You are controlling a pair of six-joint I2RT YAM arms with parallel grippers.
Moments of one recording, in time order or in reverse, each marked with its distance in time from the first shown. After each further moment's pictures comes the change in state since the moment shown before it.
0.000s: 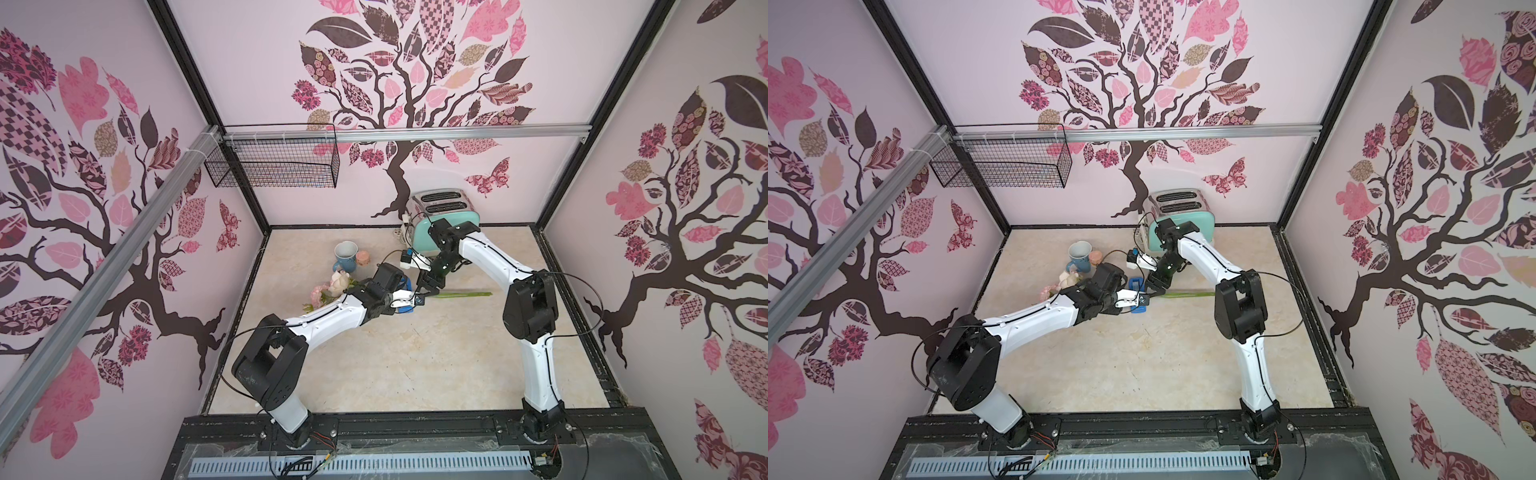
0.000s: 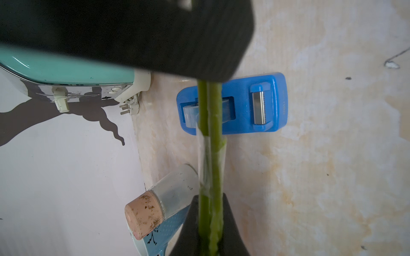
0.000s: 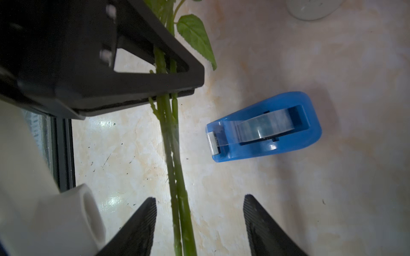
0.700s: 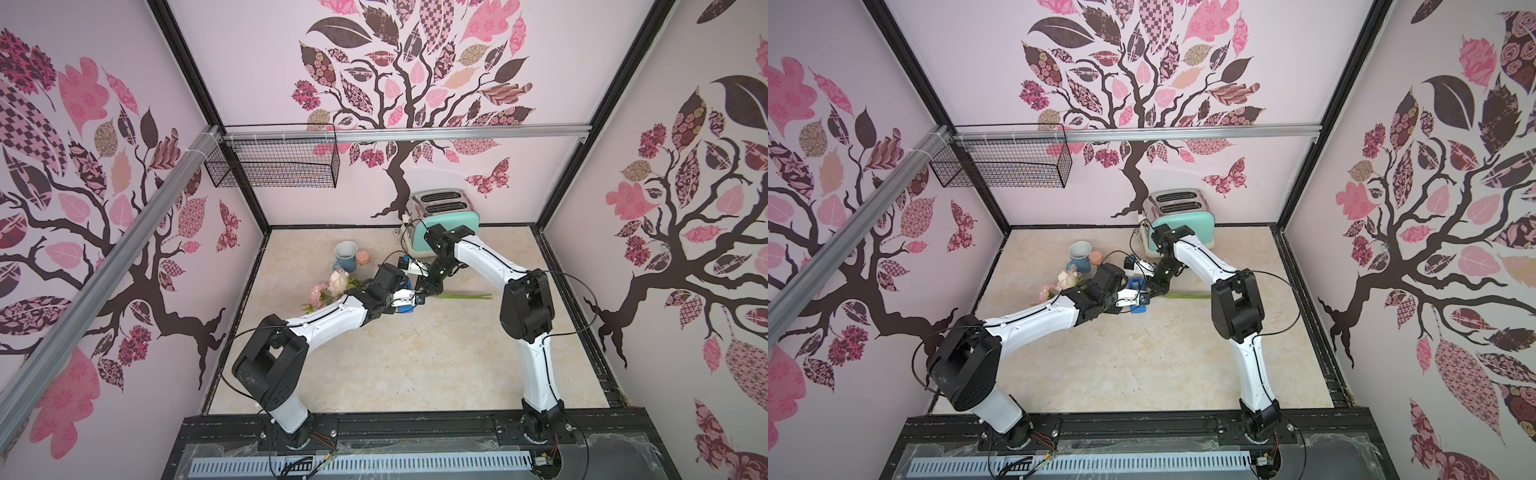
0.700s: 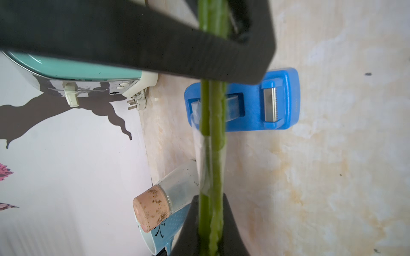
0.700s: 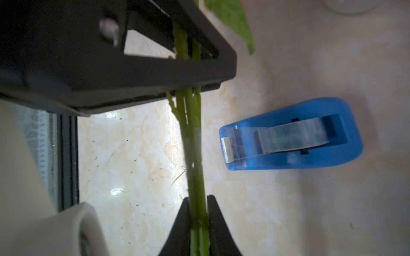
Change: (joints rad) left arm -0.008 0.000 -0.003 0.020 -0.040 0.001; right arm 0.019 0.020 -0.029 -0.009 -0.019 -0.051
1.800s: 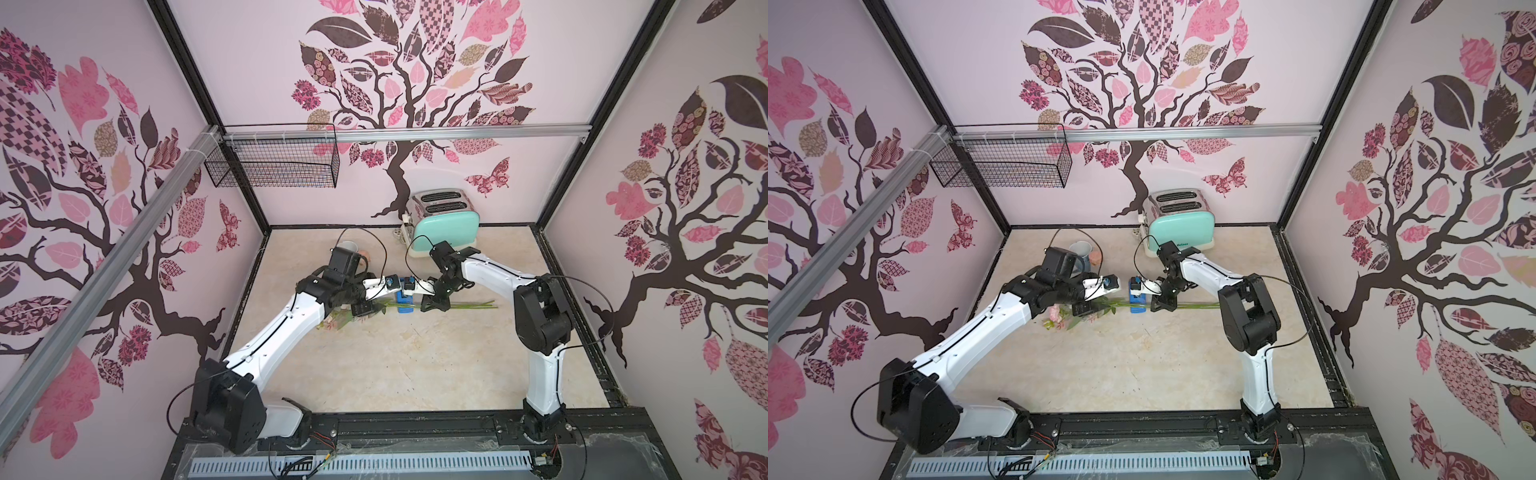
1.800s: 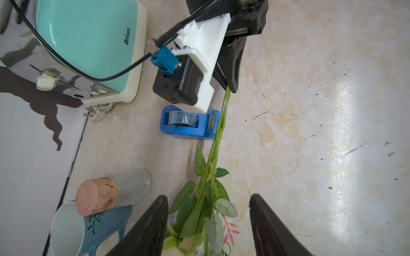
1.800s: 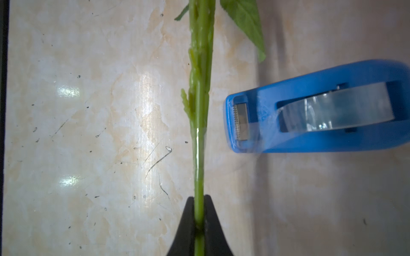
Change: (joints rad) left arm 0.235 -0.220 0.135 -0.453 0.665 -0.224; right arm 0.001 -0.191 -0.443 0.361 0.114 -0.117
